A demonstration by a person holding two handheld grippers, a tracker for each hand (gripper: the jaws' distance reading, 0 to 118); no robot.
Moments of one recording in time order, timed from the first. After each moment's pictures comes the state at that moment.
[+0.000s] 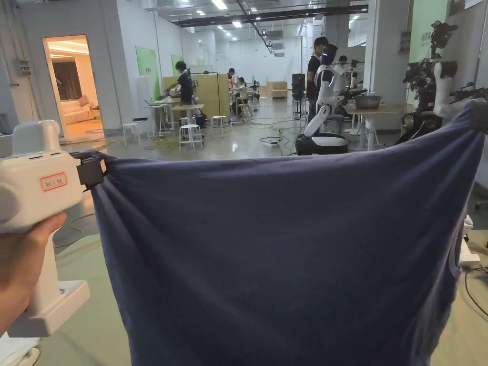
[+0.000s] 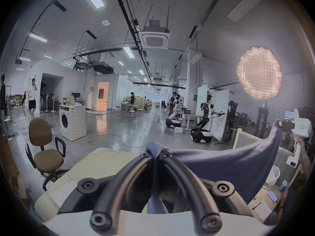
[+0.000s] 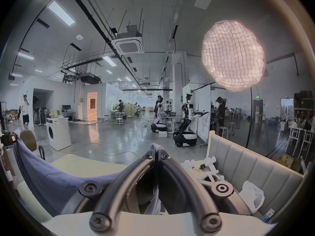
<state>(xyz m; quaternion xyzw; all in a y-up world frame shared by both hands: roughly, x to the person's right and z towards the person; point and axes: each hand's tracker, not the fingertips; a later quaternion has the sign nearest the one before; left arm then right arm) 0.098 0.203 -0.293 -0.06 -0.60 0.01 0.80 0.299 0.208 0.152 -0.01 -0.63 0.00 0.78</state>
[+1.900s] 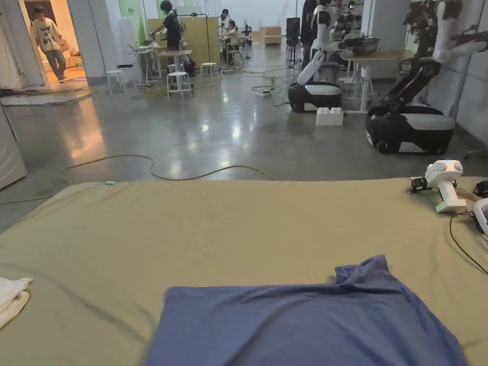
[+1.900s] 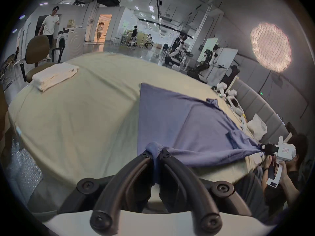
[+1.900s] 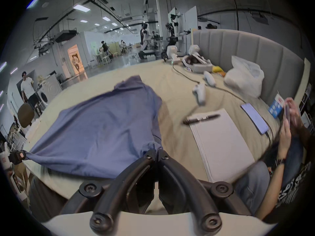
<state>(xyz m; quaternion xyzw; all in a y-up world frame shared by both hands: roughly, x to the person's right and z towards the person) -0.073 -0.153 -0.241 -0.37 -0.60 -0.08 0.70 0.096 -0.208 0.281 -0.23 -0.62 -0.27 0.70</state>
